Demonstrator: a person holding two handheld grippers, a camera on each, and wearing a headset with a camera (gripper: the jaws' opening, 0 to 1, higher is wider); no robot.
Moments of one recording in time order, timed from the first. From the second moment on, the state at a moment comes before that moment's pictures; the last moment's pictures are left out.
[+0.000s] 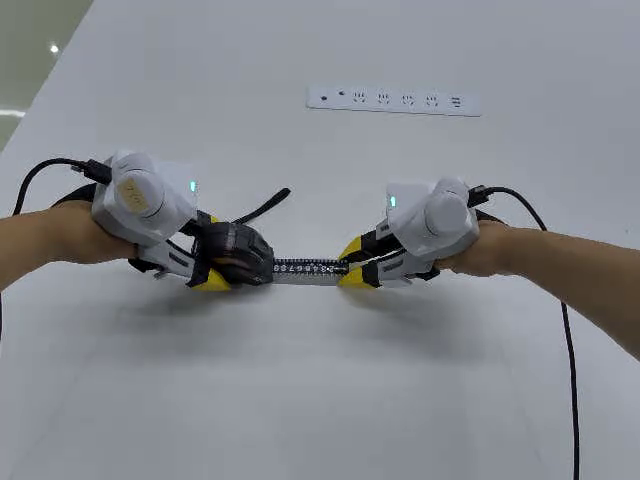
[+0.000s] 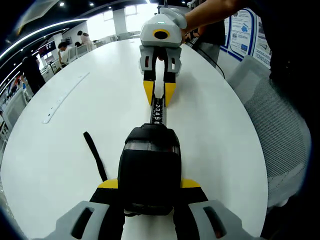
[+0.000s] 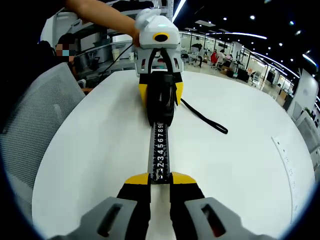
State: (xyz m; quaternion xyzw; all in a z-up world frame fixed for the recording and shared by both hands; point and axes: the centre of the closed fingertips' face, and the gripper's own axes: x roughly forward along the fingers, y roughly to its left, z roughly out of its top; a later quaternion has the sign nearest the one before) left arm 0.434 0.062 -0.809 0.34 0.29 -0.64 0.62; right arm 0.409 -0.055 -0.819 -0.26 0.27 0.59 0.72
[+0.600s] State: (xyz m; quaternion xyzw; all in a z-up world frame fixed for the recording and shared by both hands) left arm 0.434 0.061 -0.811 0.35 0.29 -0.64 0.62; right arm 0.403 -0.080 -0.819 -0.27 0.28 0.58 0.71
